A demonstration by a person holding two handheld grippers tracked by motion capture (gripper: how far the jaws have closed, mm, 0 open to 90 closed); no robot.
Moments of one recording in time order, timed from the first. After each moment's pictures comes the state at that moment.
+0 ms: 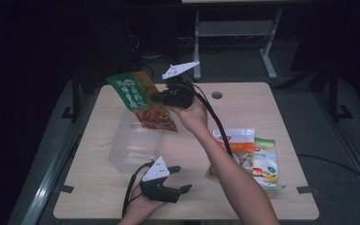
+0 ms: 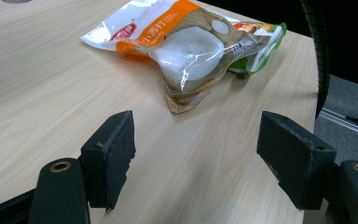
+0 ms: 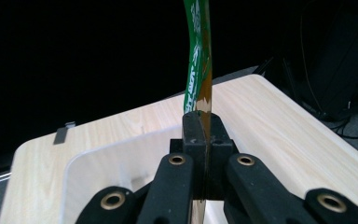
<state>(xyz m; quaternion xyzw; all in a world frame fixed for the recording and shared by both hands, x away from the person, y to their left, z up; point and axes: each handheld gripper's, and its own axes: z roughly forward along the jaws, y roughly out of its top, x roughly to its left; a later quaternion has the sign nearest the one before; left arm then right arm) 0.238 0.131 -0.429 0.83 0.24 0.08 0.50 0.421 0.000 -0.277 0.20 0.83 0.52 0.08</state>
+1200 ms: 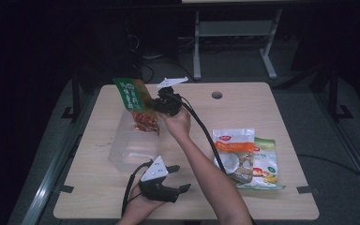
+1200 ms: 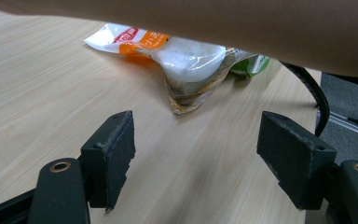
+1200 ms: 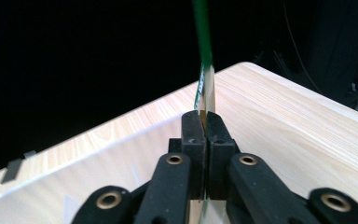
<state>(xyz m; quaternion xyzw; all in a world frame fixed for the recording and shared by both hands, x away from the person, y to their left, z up) 0.238 0.133 -0.428 0.83 0.24 0.08 0.50 0.462 0.035 -0.361 0.27 0.79 0.55 0.06</state>
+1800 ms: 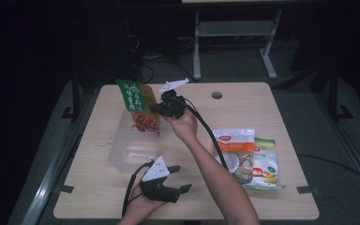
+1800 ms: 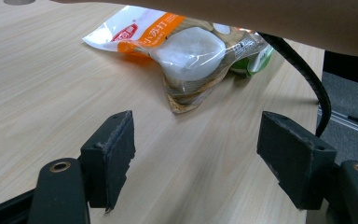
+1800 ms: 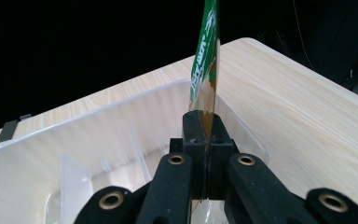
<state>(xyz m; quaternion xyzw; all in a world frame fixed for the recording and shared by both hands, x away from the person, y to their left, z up) 0.239 0.132 -0.429 0.83 0.24 0.08 0.50 0.456 0.024 -0.363 0.25 0.82 0.51 0.06</state>
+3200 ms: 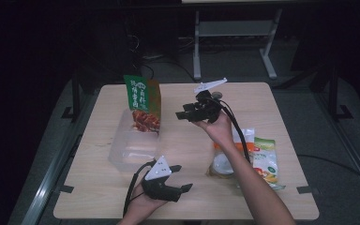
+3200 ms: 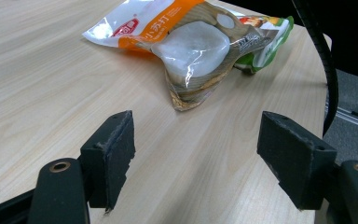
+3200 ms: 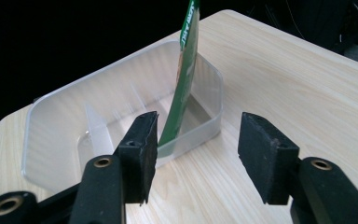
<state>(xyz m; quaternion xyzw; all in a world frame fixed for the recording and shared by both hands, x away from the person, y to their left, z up) 0.243 0.128 -0.431 0.84 0.24 0.08 0.49 0.428 -0.075 -0.346 0.30 0.82 0.49 0.03</state>
